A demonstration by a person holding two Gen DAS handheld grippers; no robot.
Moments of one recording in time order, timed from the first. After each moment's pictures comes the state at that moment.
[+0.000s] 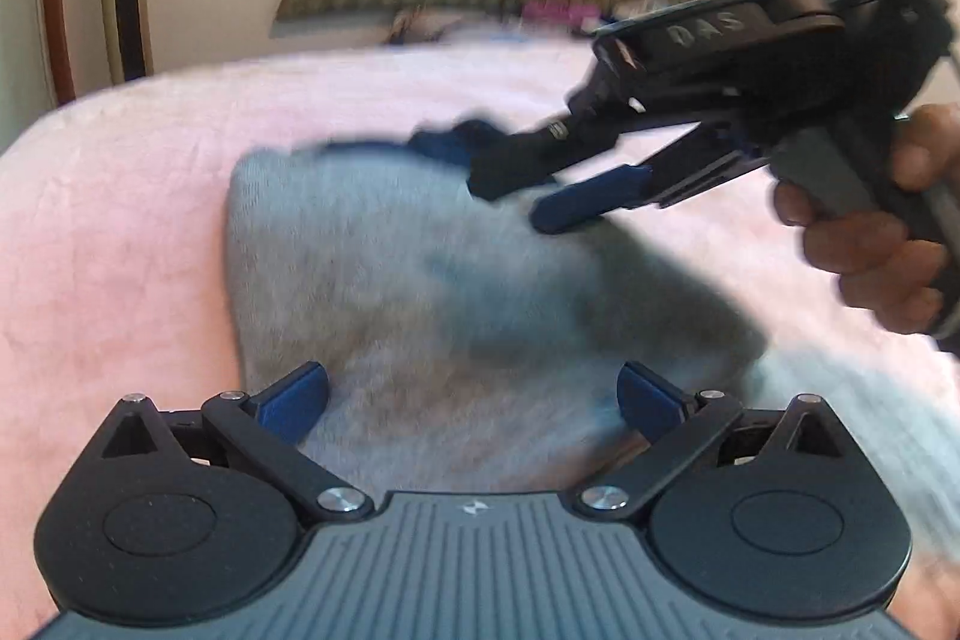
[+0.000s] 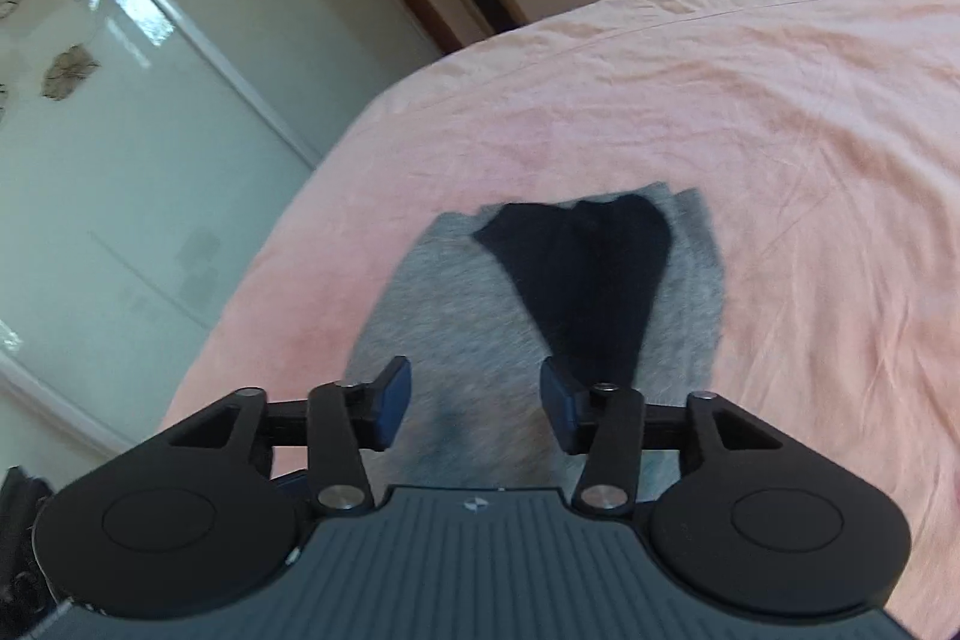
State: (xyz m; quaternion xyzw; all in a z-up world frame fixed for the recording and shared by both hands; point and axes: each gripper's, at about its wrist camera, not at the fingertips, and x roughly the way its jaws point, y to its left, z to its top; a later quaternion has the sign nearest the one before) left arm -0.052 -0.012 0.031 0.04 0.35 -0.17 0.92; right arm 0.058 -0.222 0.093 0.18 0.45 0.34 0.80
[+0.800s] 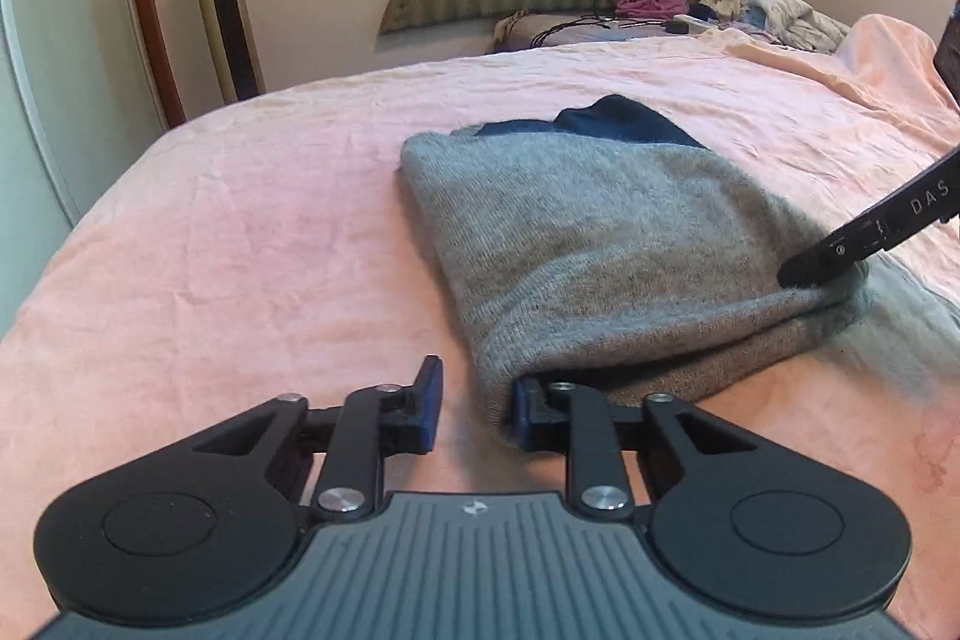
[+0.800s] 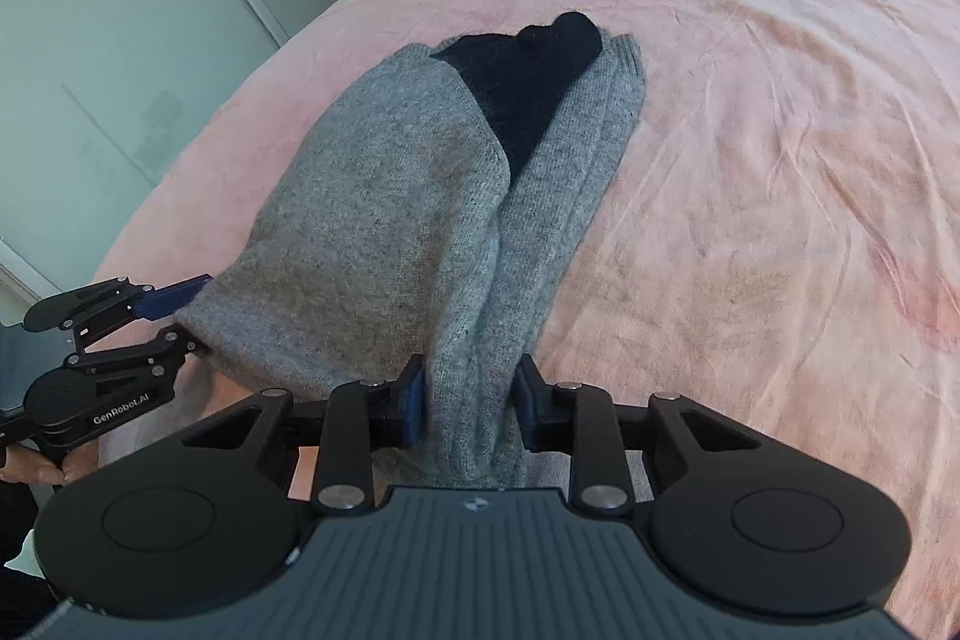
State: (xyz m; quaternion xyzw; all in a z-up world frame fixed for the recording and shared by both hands) left arm -0.098 0.032 0.040 0.08 0.33 -0.08 0.94; right arm -0.009 -0.252 0.063 0.07 0.48 0.30 0.82
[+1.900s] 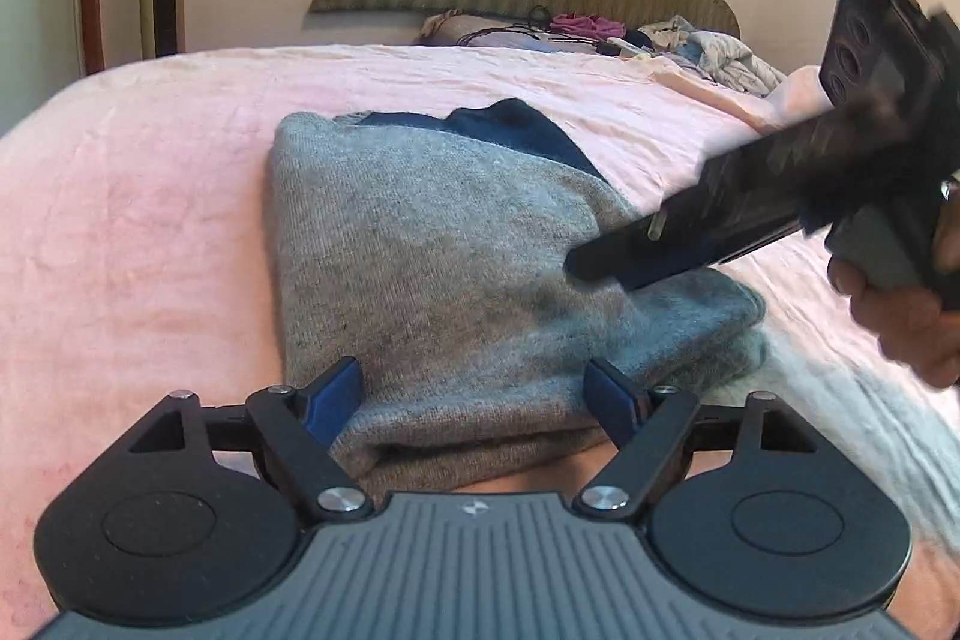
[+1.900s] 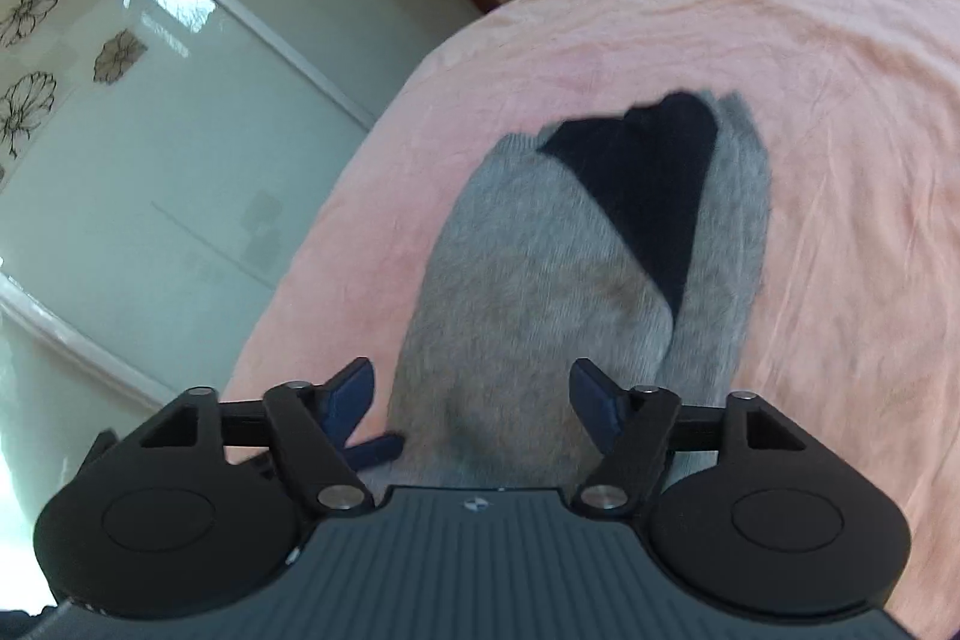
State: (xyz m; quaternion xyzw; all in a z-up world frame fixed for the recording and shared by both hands) left arm -0.076 -0.015 0.031 0.00 0.33 -0.16 0.93; right arm 0.022 -0.226 0.074 0.15 0.49 0.33 0.79
